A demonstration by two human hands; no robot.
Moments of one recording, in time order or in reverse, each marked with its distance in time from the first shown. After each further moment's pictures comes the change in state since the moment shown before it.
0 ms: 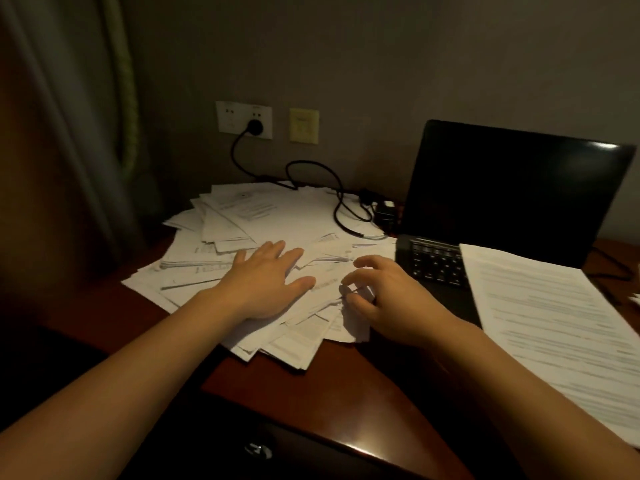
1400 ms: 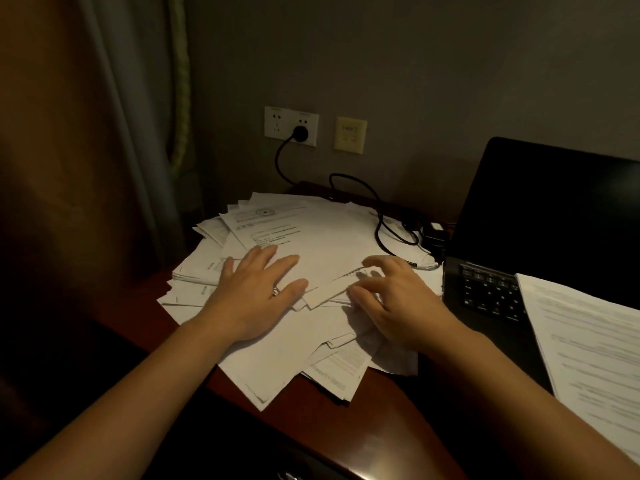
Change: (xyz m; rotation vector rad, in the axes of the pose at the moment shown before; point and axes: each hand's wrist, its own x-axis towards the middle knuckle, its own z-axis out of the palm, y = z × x) left_hand -0.026 -0.064 0.008 -0.228 0.159 -0.092; right_hand 0.048 -0.027 0.014 -0.069 -0.028 -0.104
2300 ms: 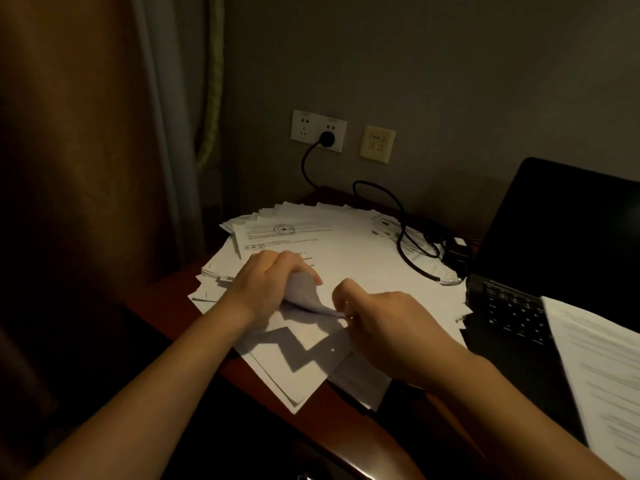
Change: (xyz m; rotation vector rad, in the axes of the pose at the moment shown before) left_hand -0.008 -0.004 -0.021 -0.546 0.149 -0.006; right_hand -0.008 -0.059 -0.004 -0.134 -0.006 -0.310
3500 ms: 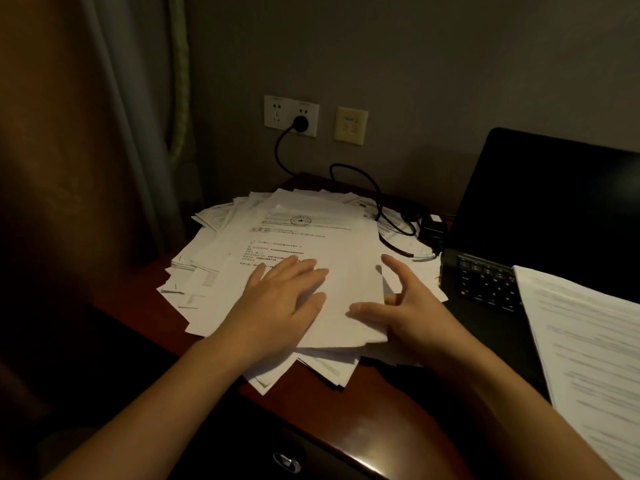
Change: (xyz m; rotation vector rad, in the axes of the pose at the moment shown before) left_hand -0.030 0.024 0.049 0.459 -0.174 0.108; right_hand -0.038 0.035 0.006 1.148 0.062 0.754
